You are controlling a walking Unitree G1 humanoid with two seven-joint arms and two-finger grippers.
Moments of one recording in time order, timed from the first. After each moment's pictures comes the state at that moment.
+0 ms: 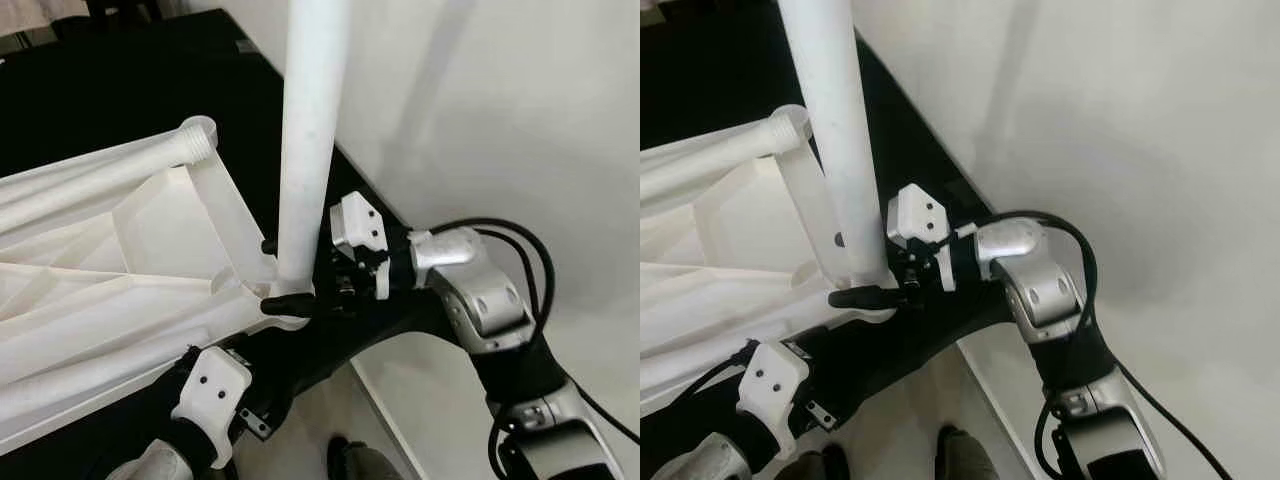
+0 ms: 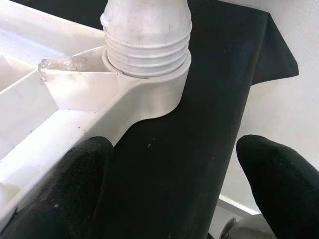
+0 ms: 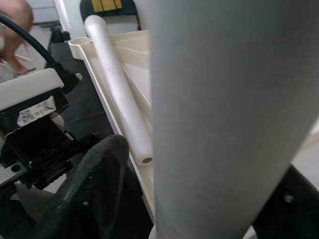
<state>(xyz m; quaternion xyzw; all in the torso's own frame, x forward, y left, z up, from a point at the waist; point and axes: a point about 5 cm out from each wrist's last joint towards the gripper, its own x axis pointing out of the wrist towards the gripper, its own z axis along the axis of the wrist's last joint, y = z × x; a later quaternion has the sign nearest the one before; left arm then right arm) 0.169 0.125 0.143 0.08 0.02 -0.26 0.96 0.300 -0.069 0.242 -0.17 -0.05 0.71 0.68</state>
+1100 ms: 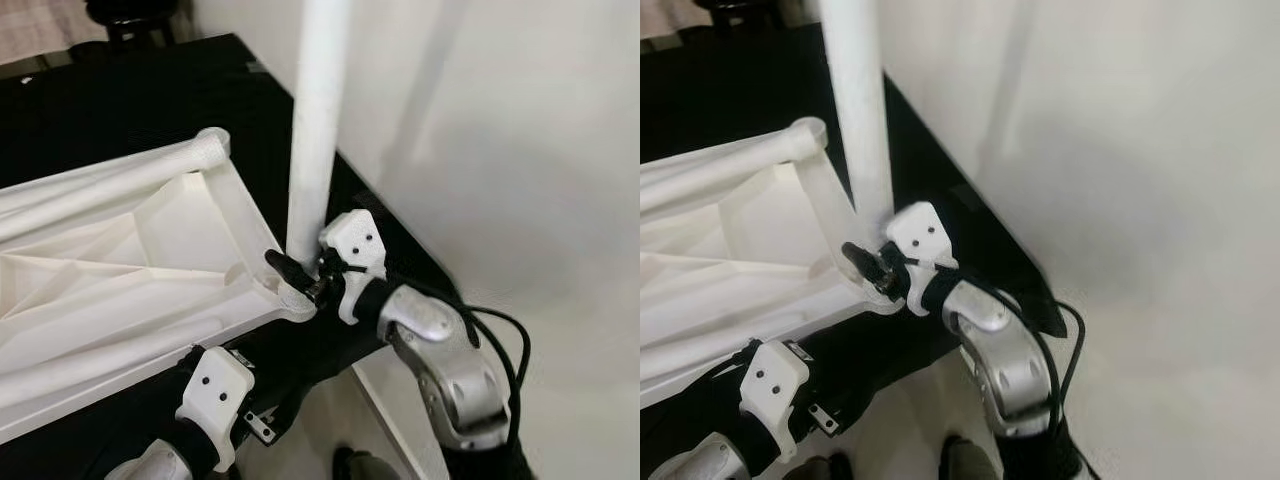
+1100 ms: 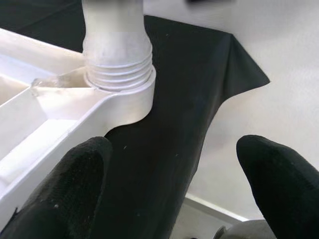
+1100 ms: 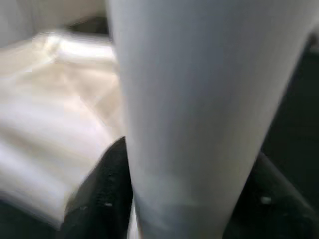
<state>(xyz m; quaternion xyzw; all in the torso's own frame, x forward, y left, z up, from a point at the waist) 0.166 0.125 0.148 0.07 0.01 -0.28 0.96 0.285 -0.054 0.207 -0.07 0.00 0.46 0.88</state>
